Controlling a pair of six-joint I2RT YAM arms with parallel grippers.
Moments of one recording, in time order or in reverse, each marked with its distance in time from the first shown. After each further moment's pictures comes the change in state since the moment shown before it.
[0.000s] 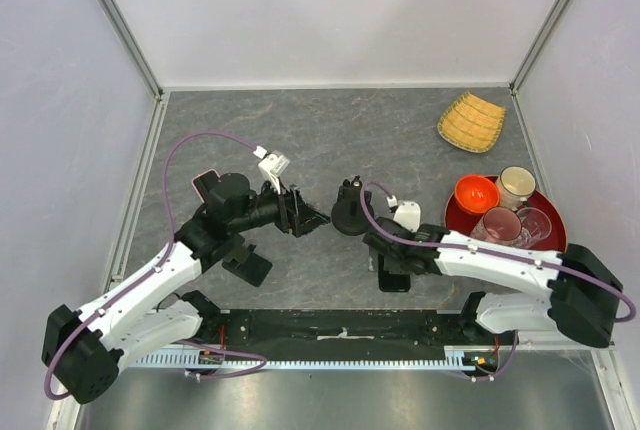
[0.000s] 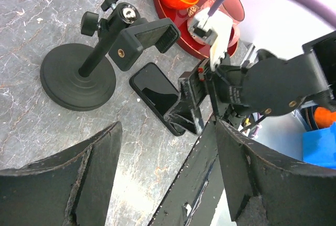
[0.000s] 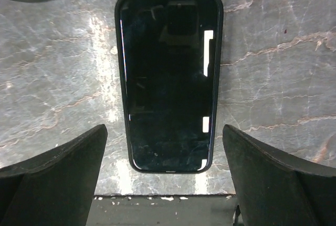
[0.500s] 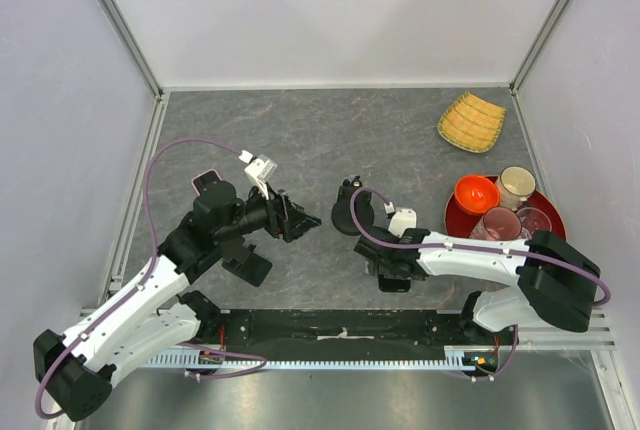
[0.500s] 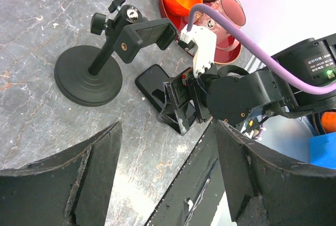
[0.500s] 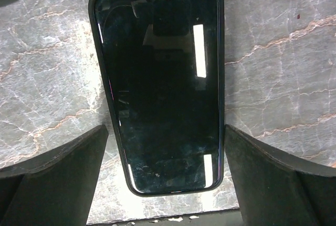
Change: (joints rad) left arm 0.000 -0.129 0.000 -0.108 -0.049 0.018; right arm 0.053 0.168 -0.021 0.051 0.055 0.145
